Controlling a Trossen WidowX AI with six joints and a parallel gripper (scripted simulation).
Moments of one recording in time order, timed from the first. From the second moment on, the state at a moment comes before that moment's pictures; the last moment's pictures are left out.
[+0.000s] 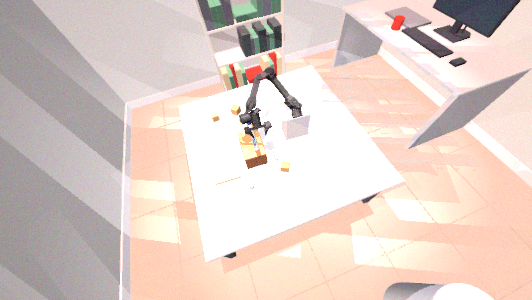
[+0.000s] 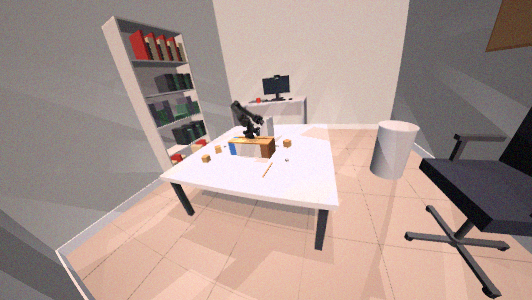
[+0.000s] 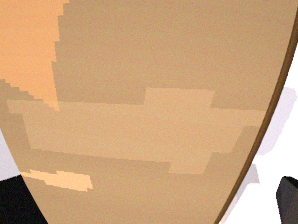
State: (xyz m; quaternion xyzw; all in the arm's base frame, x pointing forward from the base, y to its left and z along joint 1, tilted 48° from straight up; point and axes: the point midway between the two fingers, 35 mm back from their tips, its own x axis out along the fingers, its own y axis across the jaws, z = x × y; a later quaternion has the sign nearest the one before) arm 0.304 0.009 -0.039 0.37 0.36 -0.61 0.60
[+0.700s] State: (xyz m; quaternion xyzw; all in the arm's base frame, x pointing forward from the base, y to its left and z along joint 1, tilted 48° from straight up) arm 0.303 0.018 -0.051 0.36 0.36 -0.61 0.60
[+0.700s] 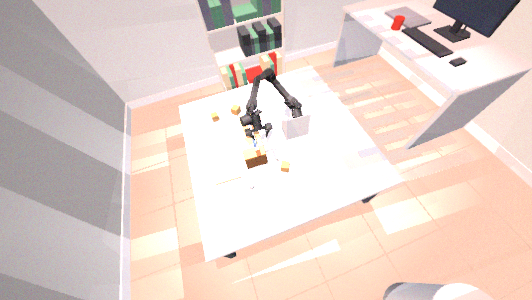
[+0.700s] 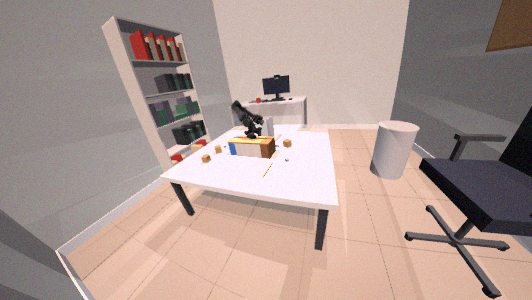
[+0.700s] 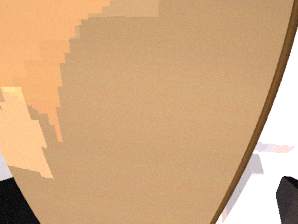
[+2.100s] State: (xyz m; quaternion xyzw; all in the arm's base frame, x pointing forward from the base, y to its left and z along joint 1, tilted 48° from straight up) arm 0.303 0.030 -0.064 0.36 0.36 -0.61 0.60
